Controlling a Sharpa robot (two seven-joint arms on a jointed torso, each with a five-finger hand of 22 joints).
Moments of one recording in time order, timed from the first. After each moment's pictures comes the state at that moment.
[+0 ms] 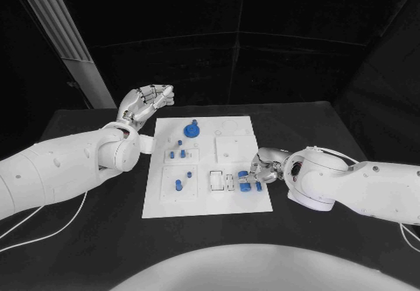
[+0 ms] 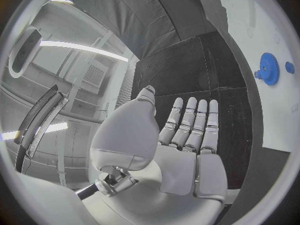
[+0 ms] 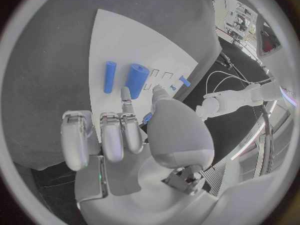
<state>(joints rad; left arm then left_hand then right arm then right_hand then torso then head) 1.22 -0.67 -0.23 1.21 0.00 -0.32 0.68 1.27 0.03 -0.11 0.29 0.34 0.60 0.18 0.38 0.07 0.54 0.23 0.56 0.07 0.33 0.23 0.75 0.22 0.12 0.45 0.29 0.14 0.75 1.12 -0.96 -0.19 1.83 -1.28 -0.25 -0.59 1.14 -0.03 -0.09 0.28 0.20 0.91 0.14 0.43 0.19 1.47 0.06 1.57 1.31 1.47 0.00 1.57 1.31 0.01 1.47 0.10 1.57 1.31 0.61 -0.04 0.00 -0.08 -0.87</state>
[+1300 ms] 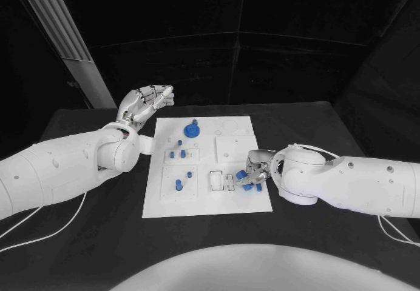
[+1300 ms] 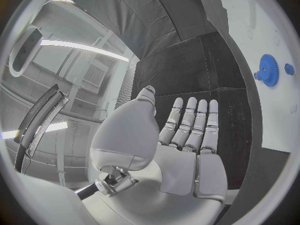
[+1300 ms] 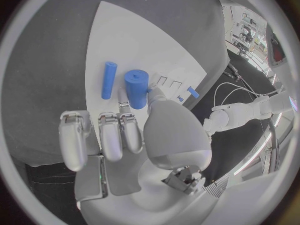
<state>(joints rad) 1.22 -0.68 -0.23 1.23 0.00 -0.31 0.68 1.27 0.03 -0.11 0.29 0.34 0.60 0.18 0.38 0.07 0.55 0.23 0.56 0.07 0.33 0.23 0.75 0.22 0.12 0.45 0.29 0.14 0.75 1.12 -0.84 -0.18 1.73 -1.33 -0.14 -0.68 1.29 0.02 -0.01 0.18 0.18 0.82 0.18 0.39 0.59 1.46 0.10 1.57 1.31 1.47 0.03 1.57 1.31 0.01 1.46 0.14 1.57 1.31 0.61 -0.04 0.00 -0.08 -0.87</state>
